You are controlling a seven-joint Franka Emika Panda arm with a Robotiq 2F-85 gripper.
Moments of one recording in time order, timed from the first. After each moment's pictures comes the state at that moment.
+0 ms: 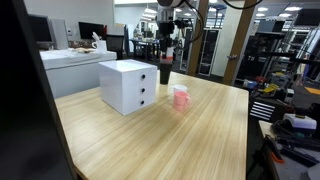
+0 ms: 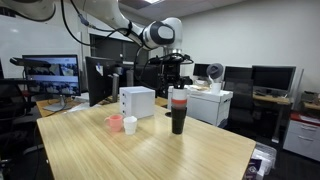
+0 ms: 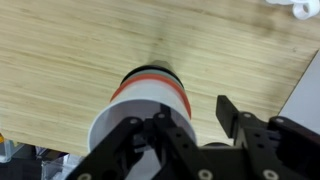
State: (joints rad) arm -0.29 0.60 -0.12 -1.31 -0.02 1.88 -0.45
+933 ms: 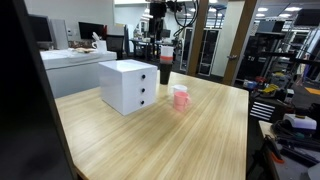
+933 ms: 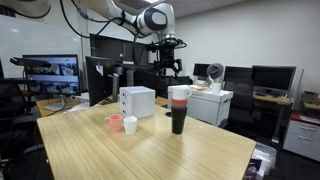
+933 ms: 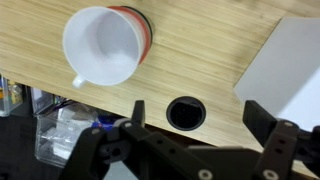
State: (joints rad) arm -0.22 0.56 -0.10 -1.21 -0.02 1.85 -0.46
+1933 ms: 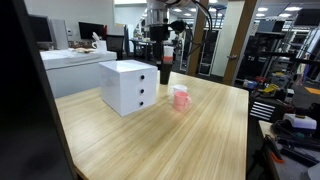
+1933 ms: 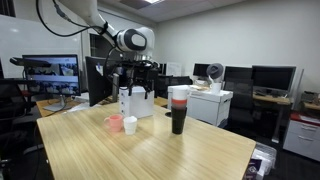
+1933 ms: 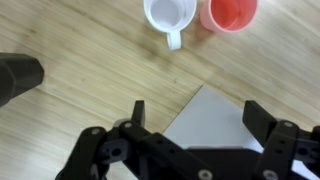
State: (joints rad) arm -0.19 0.37 0.02 -1.71 -0.01 1.94 -0.52
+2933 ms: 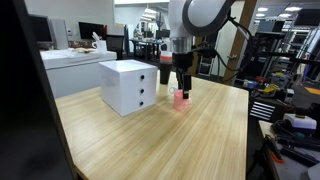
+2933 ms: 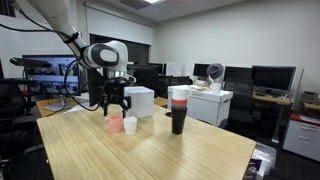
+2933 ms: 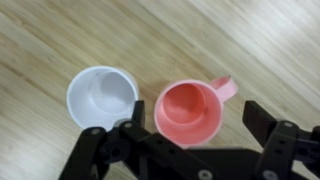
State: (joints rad) arm -0.12 0.13 -0.01 -2.29 -0.13 2.29 -0.54
